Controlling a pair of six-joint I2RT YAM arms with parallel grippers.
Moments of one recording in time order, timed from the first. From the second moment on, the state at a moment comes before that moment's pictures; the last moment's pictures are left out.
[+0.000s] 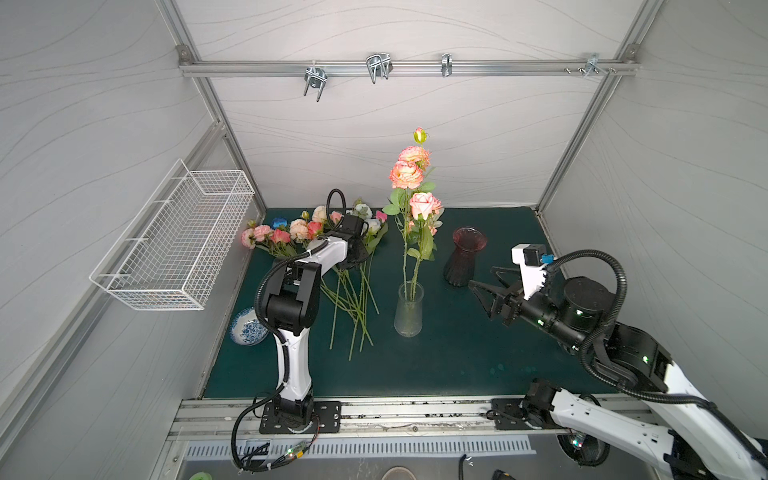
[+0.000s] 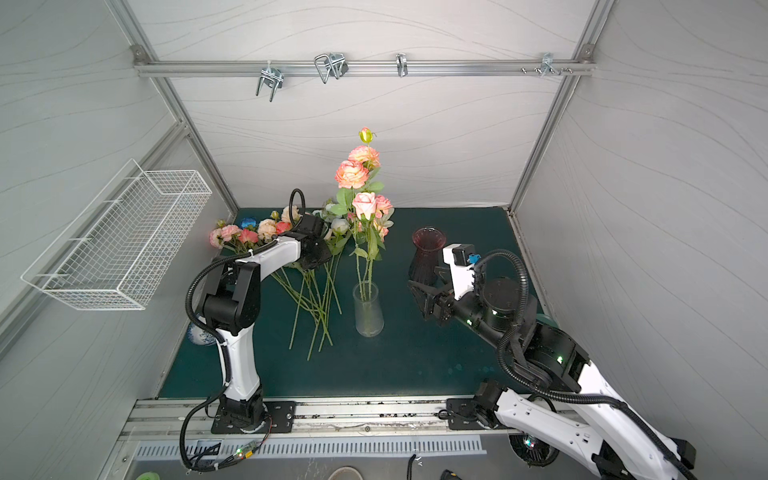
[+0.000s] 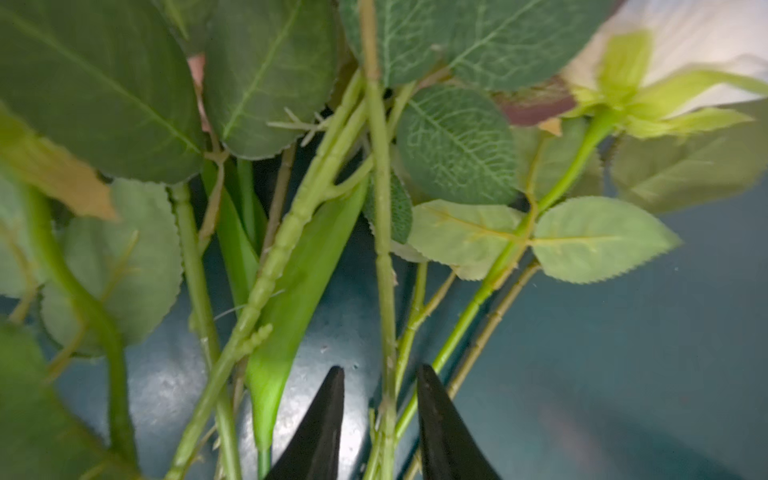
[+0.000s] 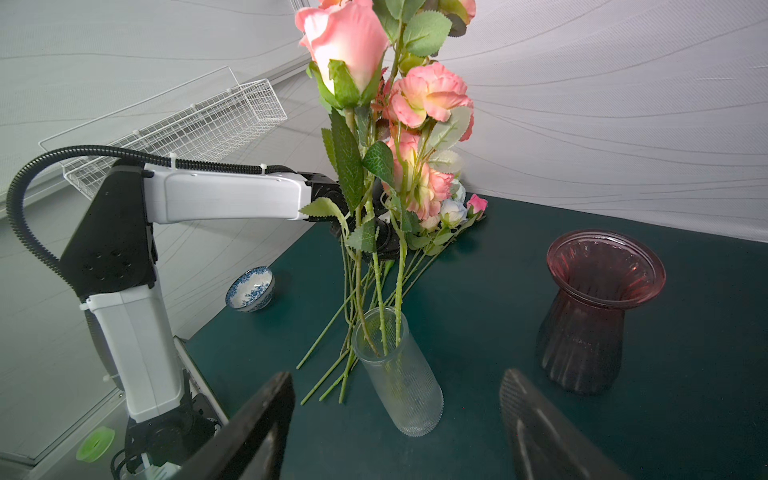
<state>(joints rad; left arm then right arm) -0.24 2.05 1.47 -0.56 -0.10 -0.73 0.94 0.67 1.10 -0.64 0.15 0.29</state>
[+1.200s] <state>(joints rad) -0.34 0.73 1.18 -0.47 0.04 -0.60 0.94 0.69 1.19 -0.66 0.01 0.29</state>
